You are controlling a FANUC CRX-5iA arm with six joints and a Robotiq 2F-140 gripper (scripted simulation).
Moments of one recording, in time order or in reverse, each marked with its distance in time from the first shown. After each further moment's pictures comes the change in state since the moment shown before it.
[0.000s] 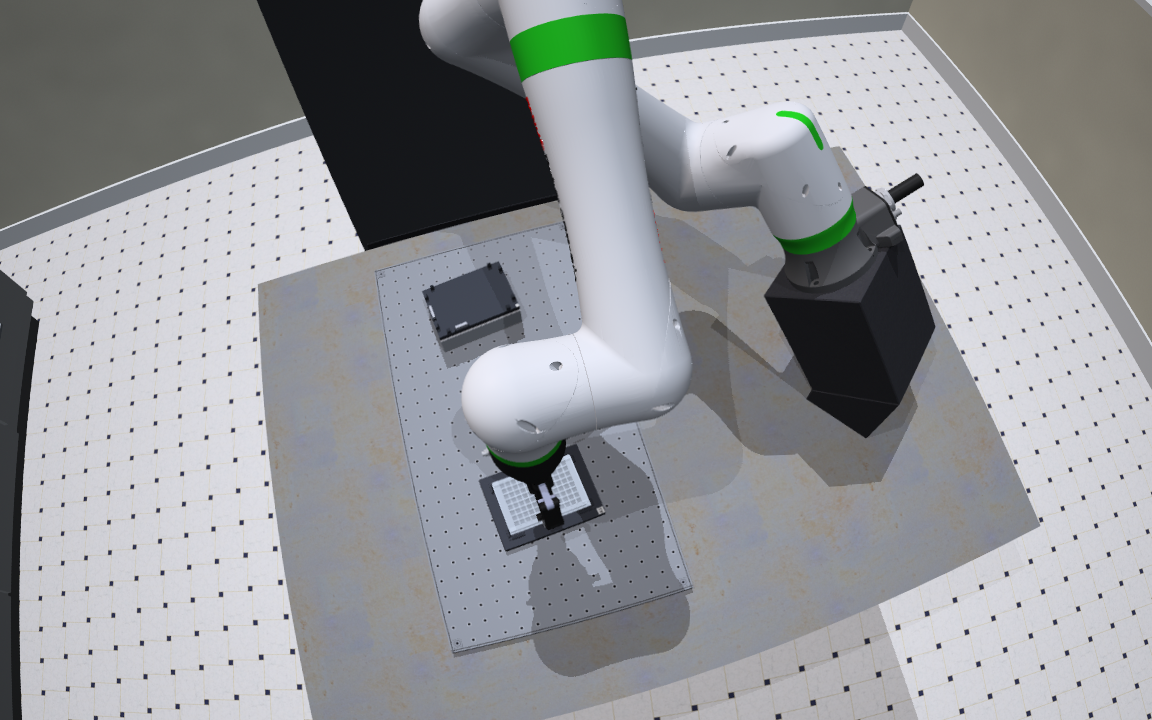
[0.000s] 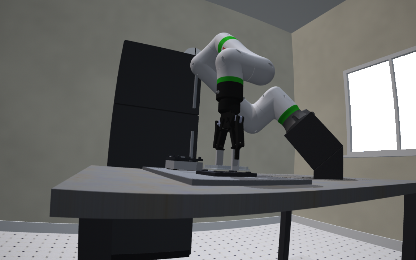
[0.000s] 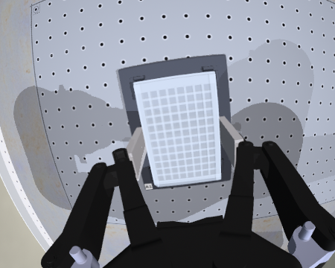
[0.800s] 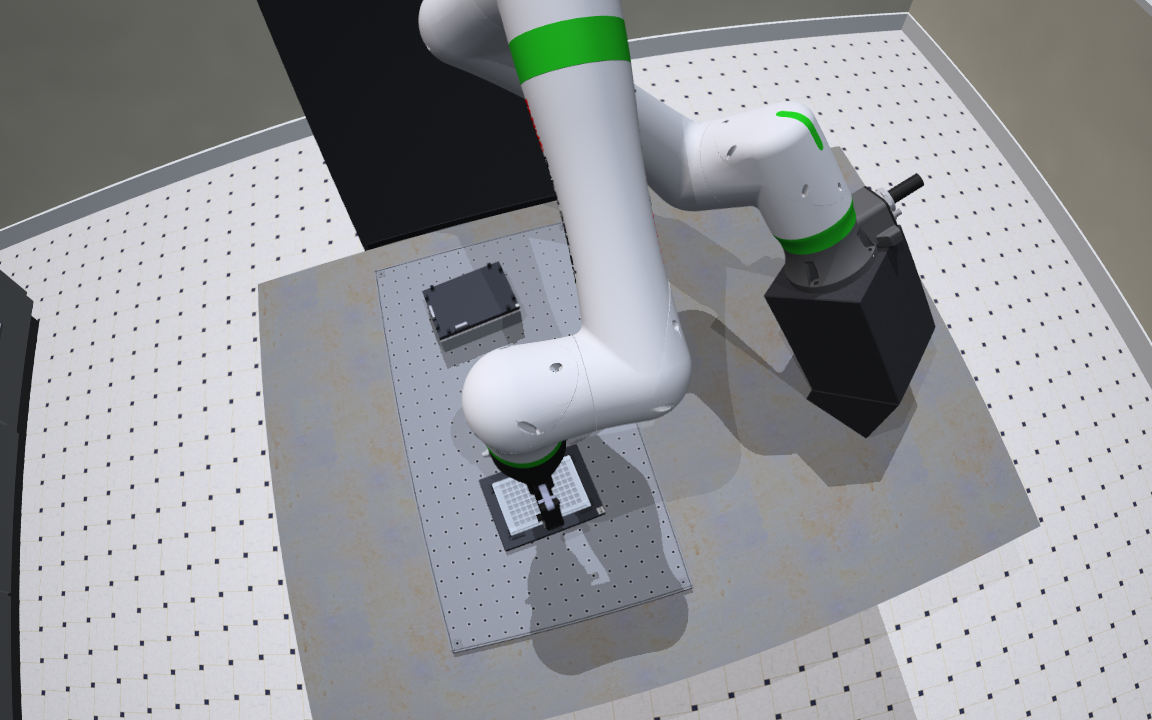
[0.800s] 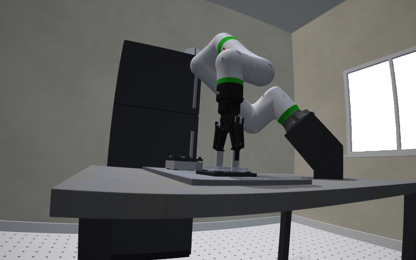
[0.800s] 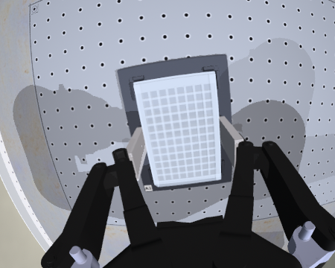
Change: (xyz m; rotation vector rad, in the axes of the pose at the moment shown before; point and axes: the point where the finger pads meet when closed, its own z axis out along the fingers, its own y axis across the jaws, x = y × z) arm 0.000 0.000 0.004 0.000 0.000 0.000
